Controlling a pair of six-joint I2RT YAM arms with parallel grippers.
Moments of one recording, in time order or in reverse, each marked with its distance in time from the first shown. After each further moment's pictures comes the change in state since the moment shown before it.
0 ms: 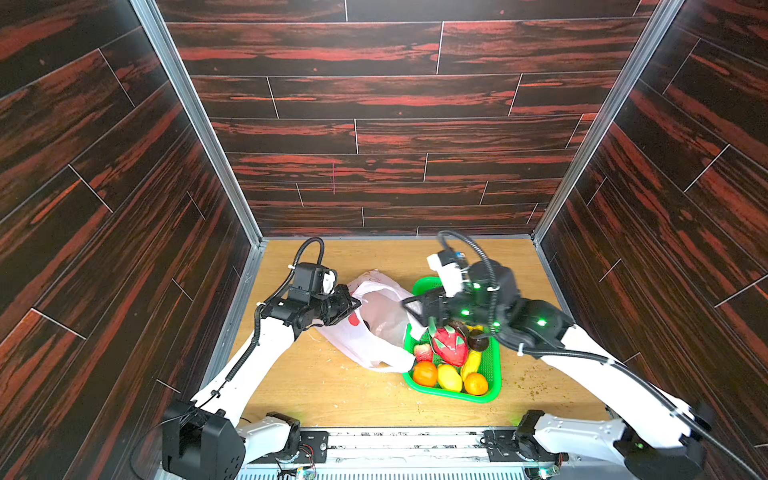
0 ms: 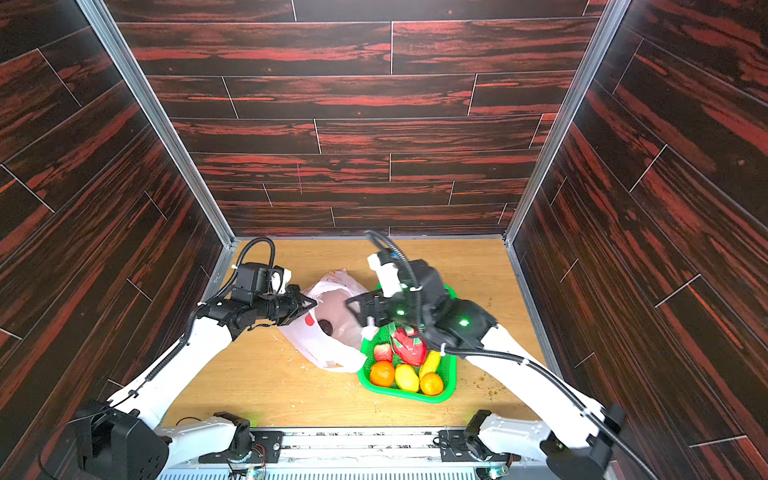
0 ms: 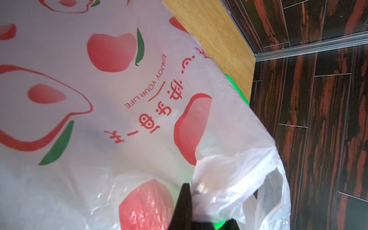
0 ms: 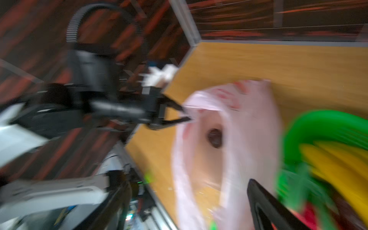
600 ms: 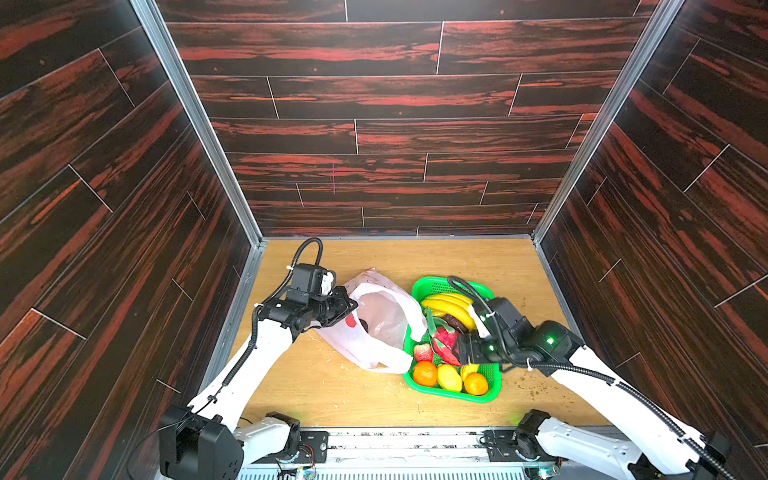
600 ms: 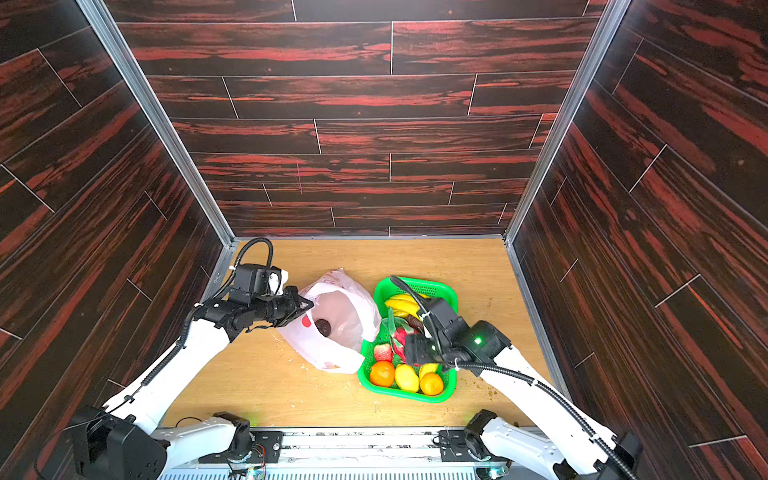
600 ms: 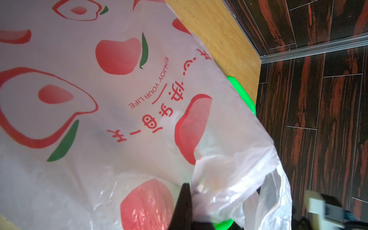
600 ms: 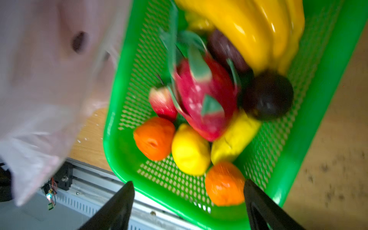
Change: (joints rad) left arm 0.000 -0.017 0.007 -0.029 -0.033 0.023; right arm -0.094 -0.159 -0.292 -0.482 0.114 0.146
